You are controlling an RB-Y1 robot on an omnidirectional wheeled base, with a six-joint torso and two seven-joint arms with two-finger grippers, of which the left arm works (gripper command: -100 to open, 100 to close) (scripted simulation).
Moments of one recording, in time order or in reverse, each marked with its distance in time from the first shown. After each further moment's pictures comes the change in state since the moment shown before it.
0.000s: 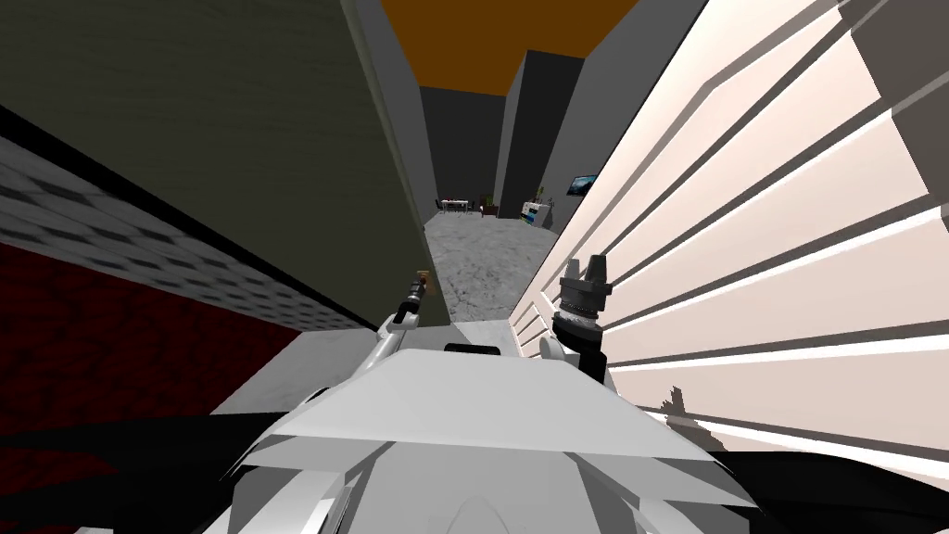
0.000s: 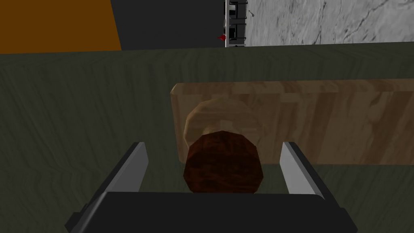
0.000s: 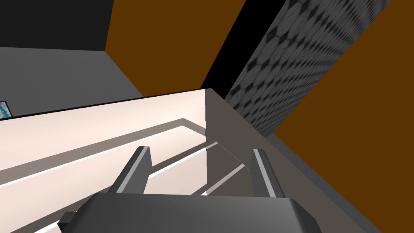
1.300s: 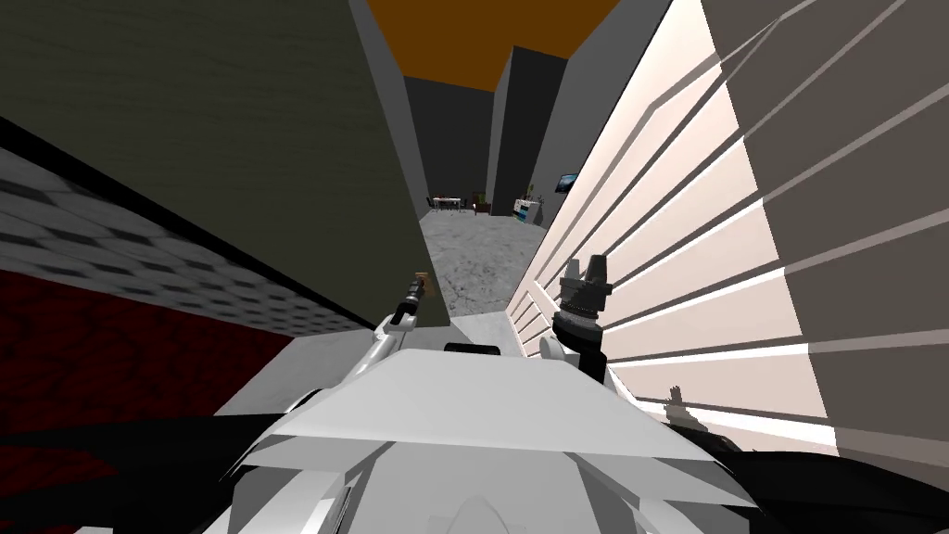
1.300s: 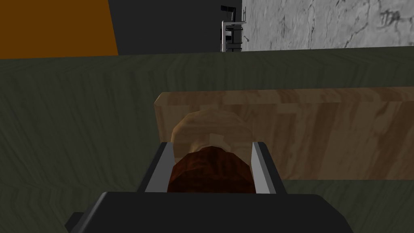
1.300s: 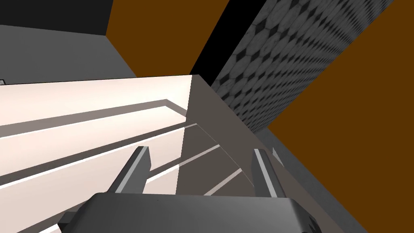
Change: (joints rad) arm 0.017 0.049 -0.040 -0.005 0.006 -0.018 0.044
